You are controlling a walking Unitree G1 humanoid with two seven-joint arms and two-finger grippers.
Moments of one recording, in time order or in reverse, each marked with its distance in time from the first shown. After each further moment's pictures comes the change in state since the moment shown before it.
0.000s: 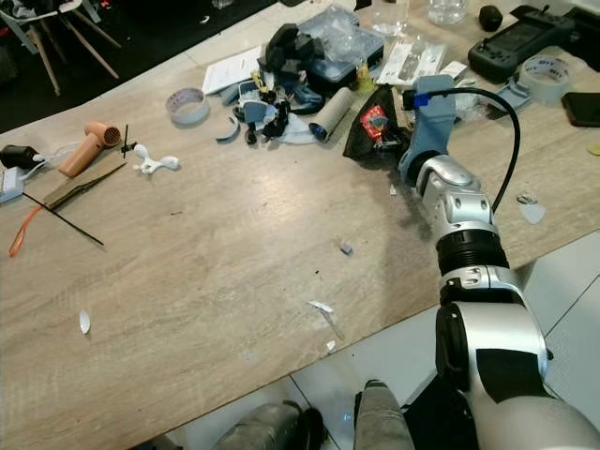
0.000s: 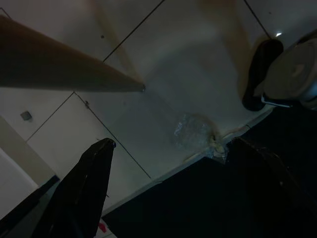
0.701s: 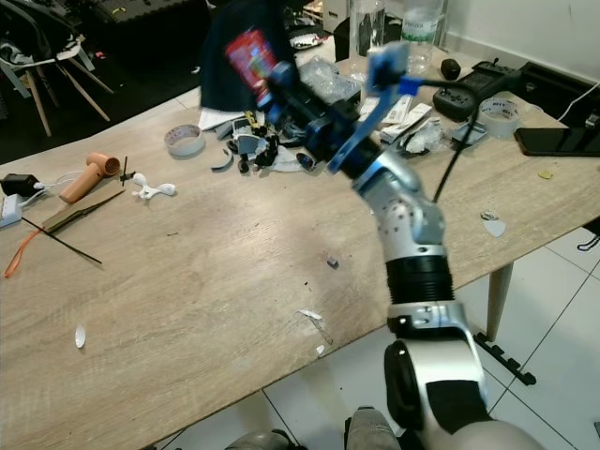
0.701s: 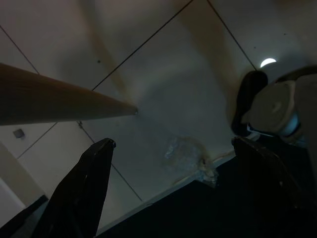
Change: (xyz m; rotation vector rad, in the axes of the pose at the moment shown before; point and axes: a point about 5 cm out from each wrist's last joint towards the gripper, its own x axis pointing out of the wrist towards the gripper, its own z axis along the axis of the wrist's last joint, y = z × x) left arm 0.002 0.000 0.002 -0.045 0.032 0.037; right arm -0.016 0.131 0.020 0.388 -0.295 0.743
